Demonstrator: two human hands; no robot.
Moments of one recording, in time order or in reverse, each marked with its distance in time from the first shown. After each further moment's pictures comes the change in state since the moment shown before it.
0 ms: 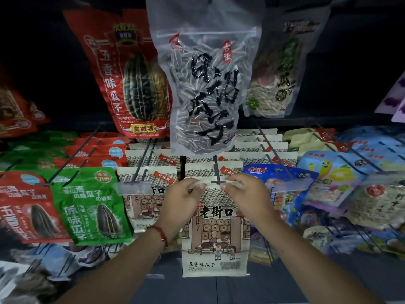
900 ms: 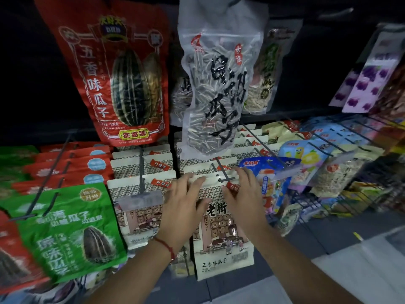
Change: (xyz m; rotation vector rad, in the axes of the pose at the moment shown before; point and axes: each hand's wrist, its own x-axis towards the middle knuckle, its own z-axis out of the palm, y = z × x) left_hand 0.009 -0.042 -0.024 0.596 -0.020 0.470; right_hand -0.025 -0.015 0.051 -0.368 0.344 0.120
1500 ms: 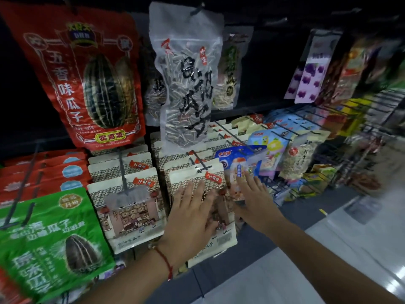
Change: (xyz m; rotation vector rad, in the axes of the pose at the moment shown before) left_hand -0.043 0.042 -0.022 0.201 -0.324 0.358; right_hand -0.052 0.034 -0.067 -0.356 -0.364 0.084
